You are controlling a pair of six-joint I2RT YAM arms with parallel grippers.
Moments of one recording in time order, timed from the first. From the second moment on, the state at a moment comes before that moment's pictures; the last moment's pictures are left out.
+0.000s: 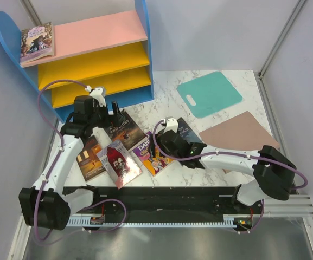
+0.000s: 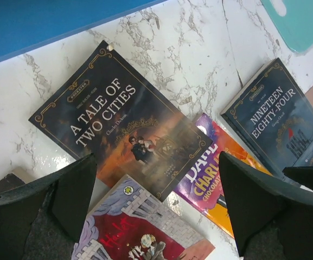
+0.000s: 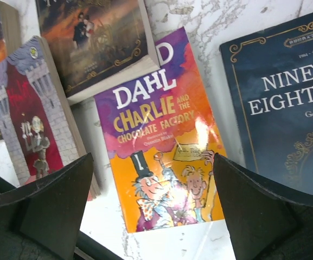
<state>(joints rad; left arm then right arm) -0.13 1.15 0.97 -0.43 0.24 -0.17 1.02 1.49 0.87 -0.03 0.32 0.65</state>
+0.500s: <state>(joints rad) -0.06 1.14 0.94 -0.57 0.30 -0.31 1.05 1.53 0.81 0.21 0.21 0.70</state>
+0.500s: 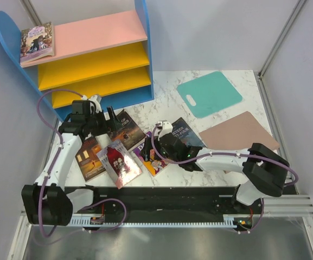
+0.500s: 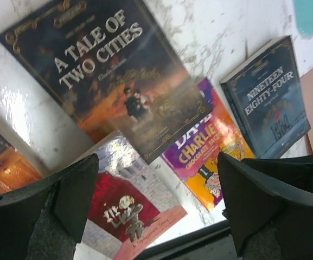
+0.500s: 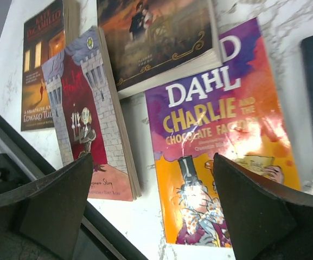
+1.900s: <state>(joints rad) -0.01 1.17 1.03 -0.74 0.43 -0.30 0.90 1.85 0.86 0.59 -0.32 0.87</state>
